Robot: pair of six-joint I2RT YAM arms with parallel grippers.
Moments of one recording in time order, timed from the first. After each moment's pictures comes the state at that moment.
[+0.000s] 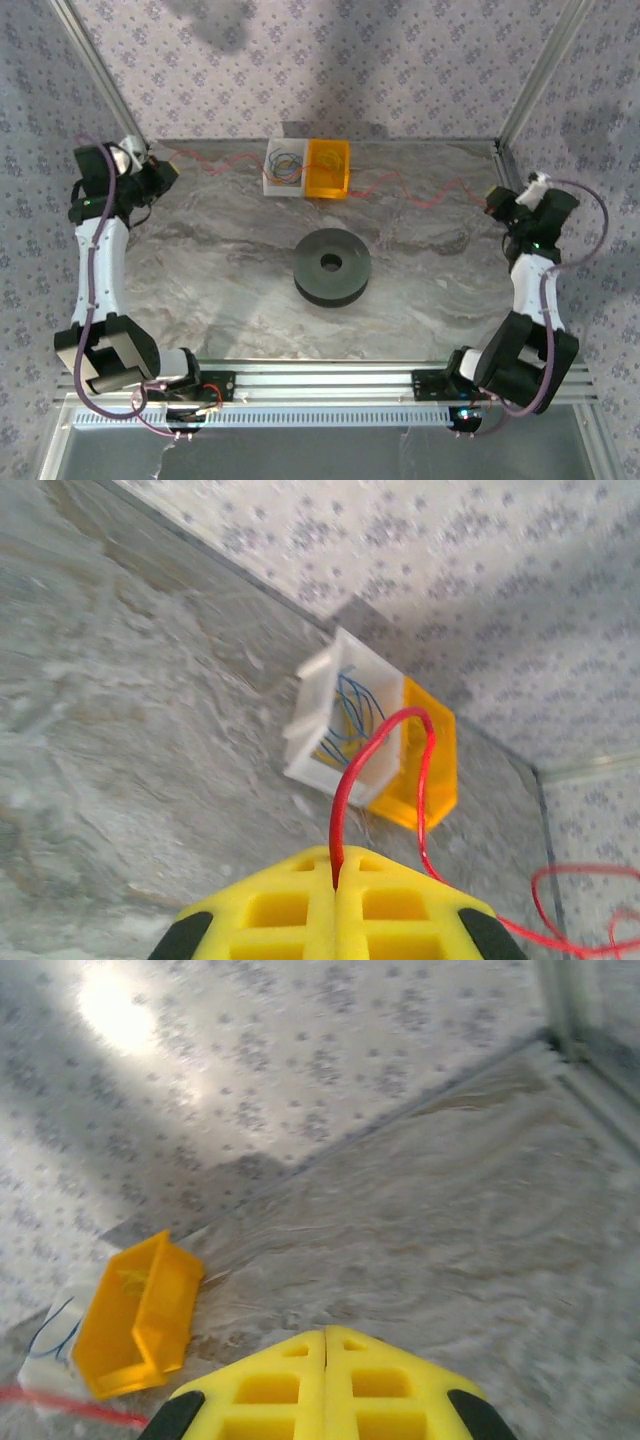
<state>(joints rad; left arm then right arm) 0.29 1.33 1.32 -0.58 0.58 -0.52 -0.51 1.21 0.80 0.04 -0.59 0.38</state>
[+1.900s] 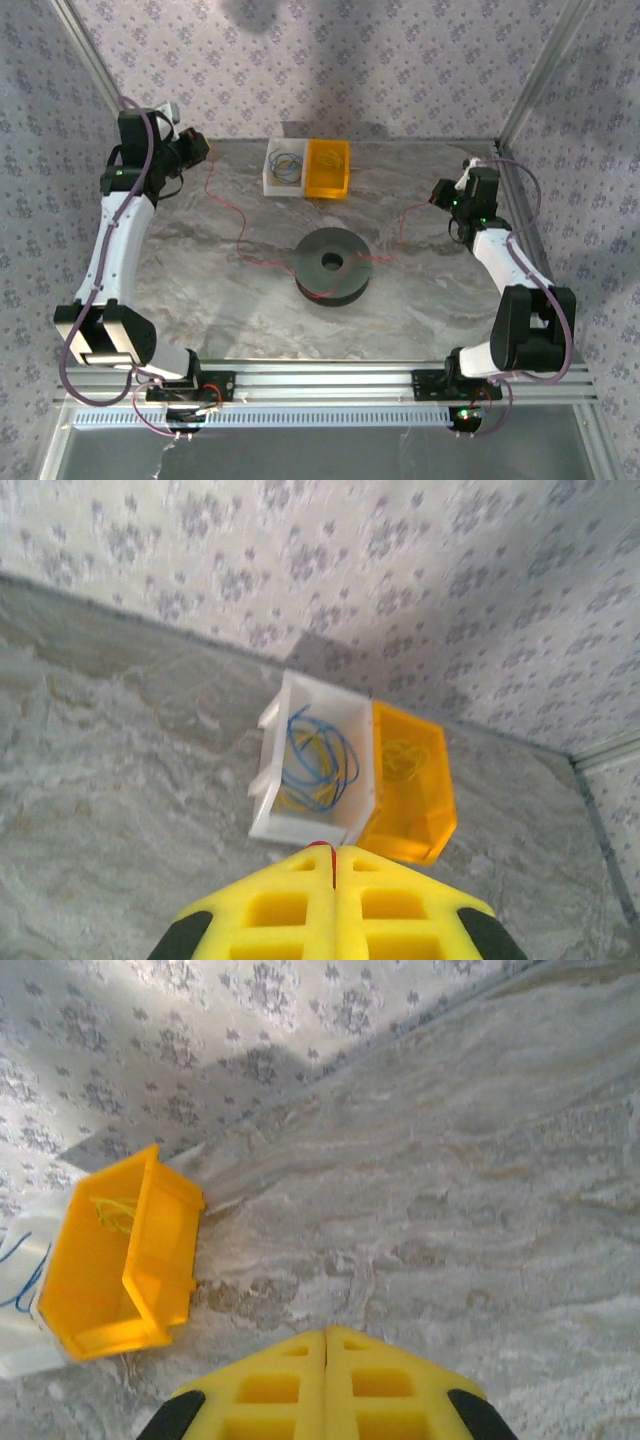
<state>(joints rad) -0.02 1.45 1.57 -0.58 0.29 -0.47 -0.05 1.42 0.94 0.01 -0.19 0.45</state>
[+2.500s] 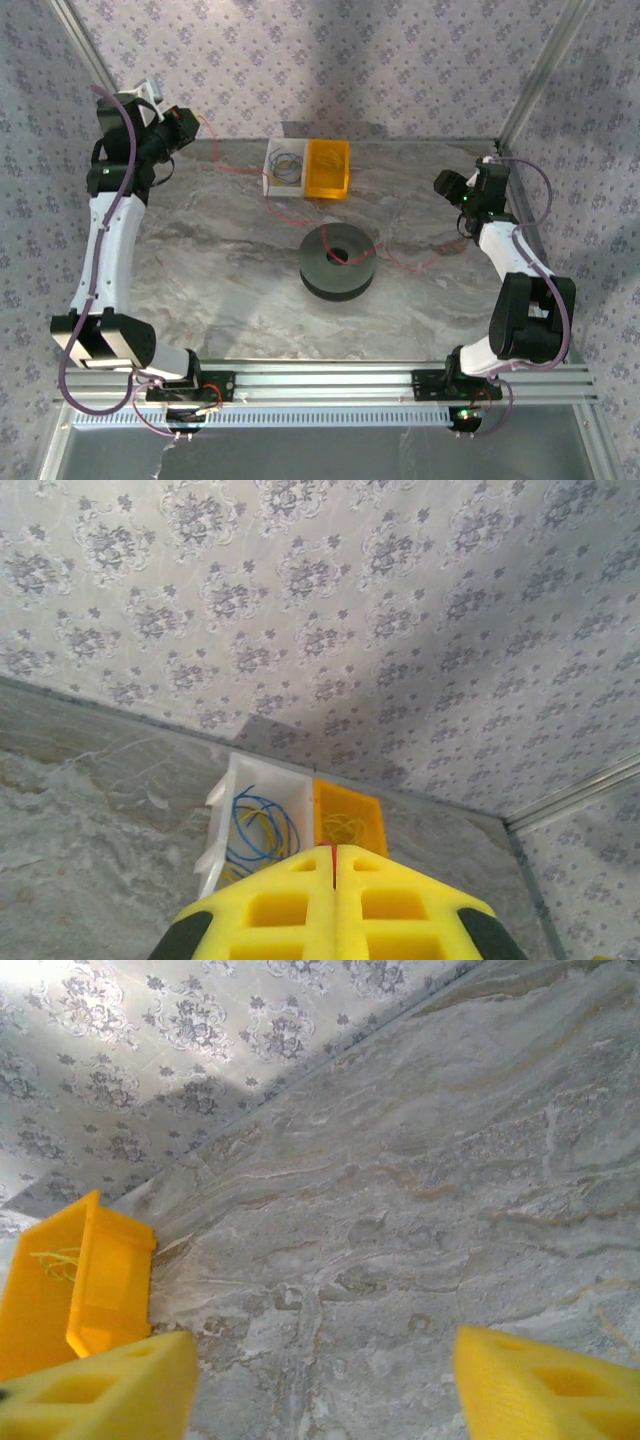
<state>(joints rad) -0.01 1.43 1.62 -0.47 0.34 -0.56 -0.11 1.48 0.97 -0.02 -0.18 0.47</state>
